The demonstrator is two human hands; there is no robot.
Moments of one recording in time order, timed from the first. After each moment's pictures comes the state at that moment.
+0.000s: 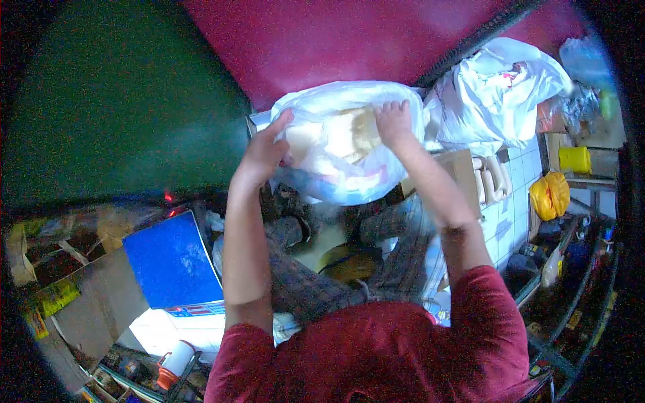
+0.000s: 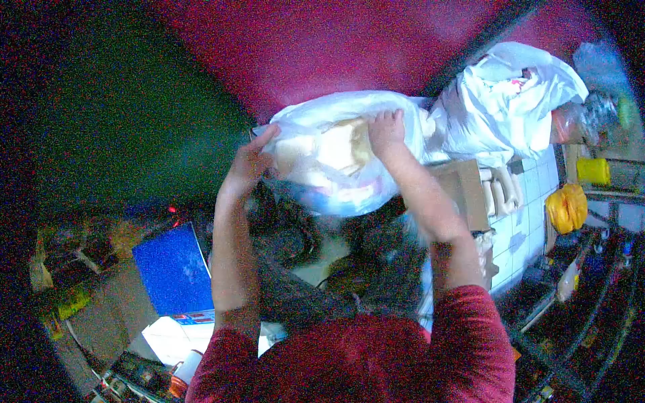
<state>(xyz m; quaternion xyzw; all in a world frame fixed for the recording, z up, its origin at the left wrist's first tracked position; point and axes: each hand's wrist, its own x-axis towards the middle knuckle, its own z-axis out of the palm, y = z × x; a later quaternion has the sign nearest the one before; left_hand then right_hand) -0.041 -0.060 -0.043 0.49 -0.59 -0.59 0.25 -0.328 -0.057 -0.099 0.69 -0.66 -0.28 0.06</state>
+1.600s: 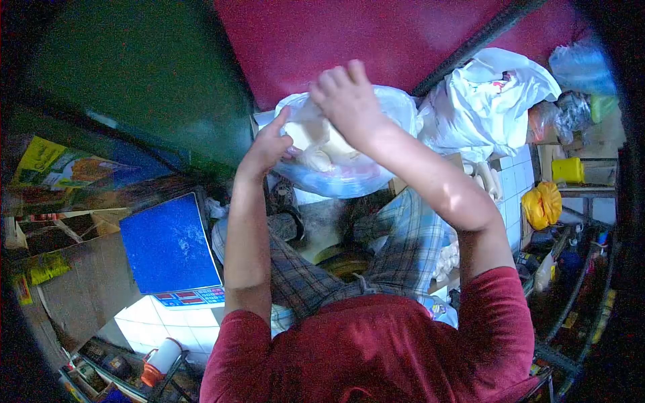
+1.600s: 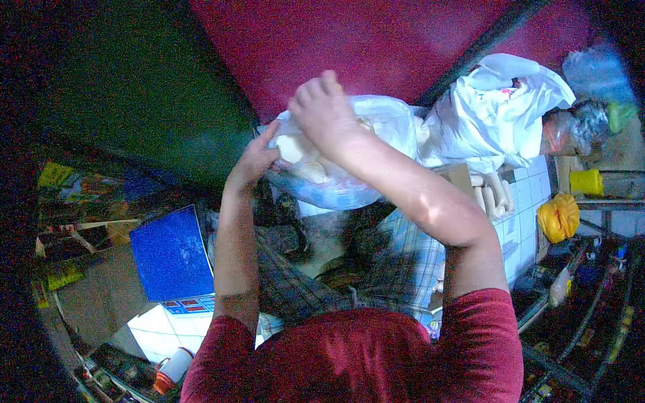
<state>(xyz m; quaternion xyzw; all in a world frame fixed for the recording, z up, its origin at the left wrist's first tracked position) -0.033 -0.049 -0.049 0.47 -0.57 -0.62 0.26 -0.219 -0.040 0.051 0.84 -0.46 -0.04 0.27</state>
